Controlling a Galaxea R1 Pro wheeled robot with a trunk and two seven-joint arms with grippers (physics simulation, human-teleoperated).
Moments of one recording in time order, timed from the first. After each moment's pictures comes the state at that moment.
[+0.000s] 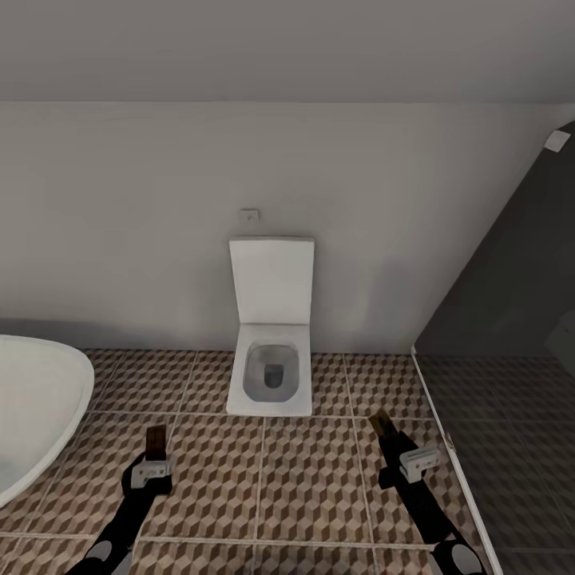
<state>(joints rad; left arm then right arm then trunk) -0.40 0.21 -0.31 -0.47 0.40 -0.60 -0.03 -0.20 -0.10 0.04 -0.93 -0.04 -0.52 0.20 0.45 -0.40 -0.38</state>
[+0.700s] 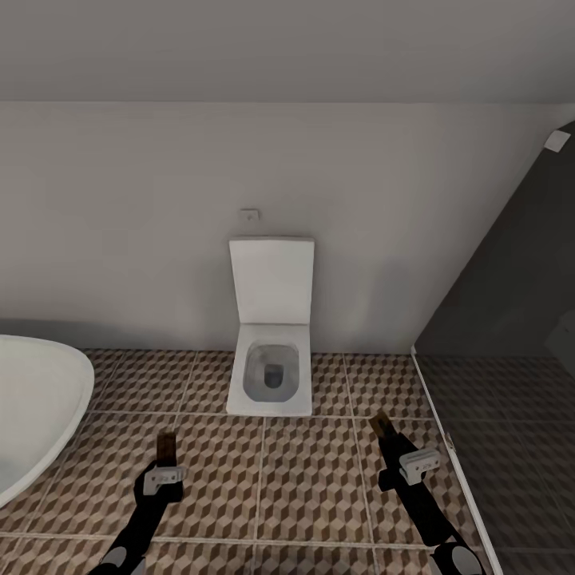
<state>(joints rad) -0.40 0.15 -0.31 -0.43 0.40 -0.60 -0.02 -0.20 -0.09 0.04 -0.92 -0.04 -0.52 0.20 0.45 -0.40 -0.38</state>
